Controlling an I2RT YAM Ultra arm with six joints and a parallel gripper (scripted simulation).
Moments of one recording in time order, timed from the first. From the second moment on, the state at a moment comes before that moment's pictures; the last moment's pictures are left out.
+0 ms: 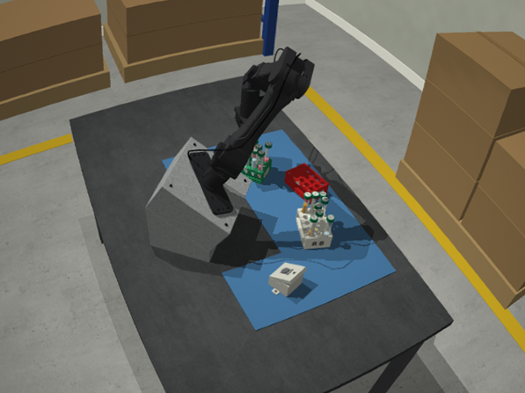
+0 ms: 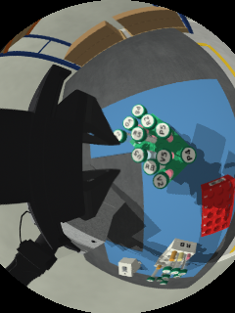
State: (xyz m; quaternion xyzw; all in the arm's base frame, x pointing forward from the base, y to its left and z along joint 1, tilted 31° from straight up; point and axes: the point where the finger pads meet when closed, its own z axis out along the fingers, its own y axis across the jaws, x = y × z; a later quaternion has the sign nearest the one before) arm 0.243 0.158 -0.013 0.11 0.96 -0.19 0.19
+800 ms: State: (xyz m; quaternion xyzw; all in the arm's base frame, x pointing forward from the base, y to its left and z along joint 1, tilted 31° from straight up) arm 0.258 0.149 -0.041 0.11 0.96 -0.18 0.19
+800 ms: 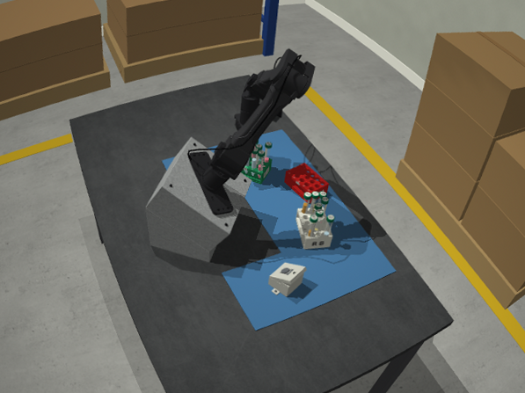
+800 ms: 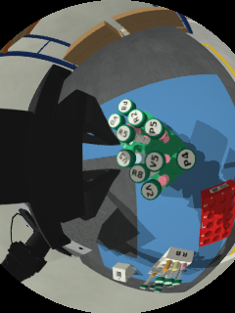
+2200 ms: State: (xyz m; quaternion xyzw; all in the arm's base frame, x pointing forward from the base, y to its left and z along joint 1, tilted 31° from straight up) arm 0.262 0.143 -0.053 0.11 0.96 -0.18 0.20
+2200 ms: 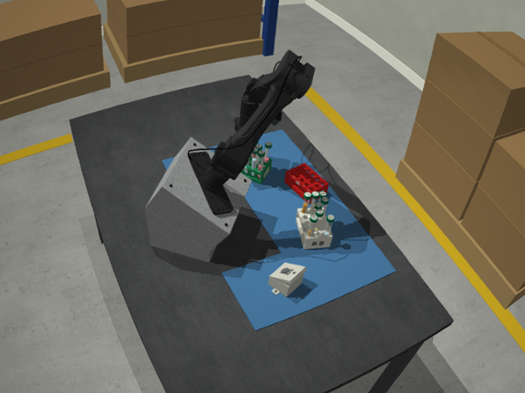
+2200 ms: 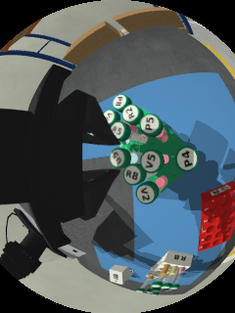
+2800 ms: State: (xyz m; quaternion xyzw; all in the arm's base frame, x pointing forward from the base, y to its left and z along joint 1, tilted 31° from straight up) arm 0.262 0.141 -0.057 0.11 0.96 -0.18 0.19
